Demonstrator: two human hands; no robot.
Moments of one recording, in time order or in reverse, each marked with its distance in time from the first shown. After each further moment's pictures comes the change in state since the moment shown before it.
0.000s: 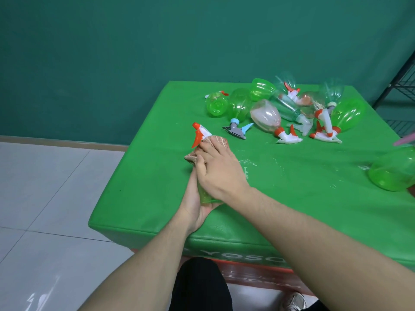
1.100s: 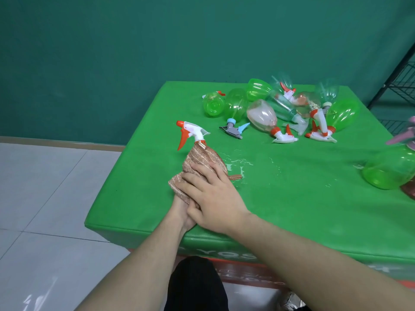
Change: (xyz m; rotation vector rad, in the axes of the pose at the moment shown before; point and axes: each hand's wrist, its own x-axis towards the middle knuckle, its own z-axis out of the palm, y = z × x) left_hand -0.014 -0.005 -0.003 -0.159 0.198 0.026; right_hand -0.052 0.009 0.024 -0.289 0.134 -0.437
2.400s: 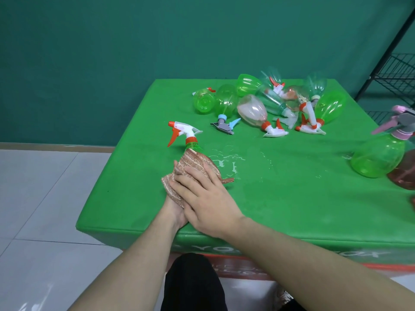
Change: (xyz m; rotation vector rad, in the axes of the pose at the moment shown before) left_hand 0.006 0.000 -0.004 0.015 -0.077 0.000; right_hand -0.017 -0.007 0.009 0.015 0.004 0.020
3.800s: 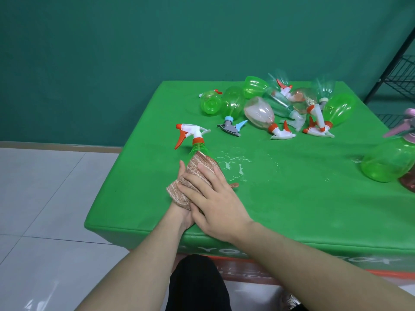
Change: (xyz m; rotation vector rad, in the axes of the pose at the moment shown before) left_hand 0.002 0.005 0.001 0.048 -0.066 -0.037; right_hand -0.004 -0.001 0.002 0.120 0.094 0.021
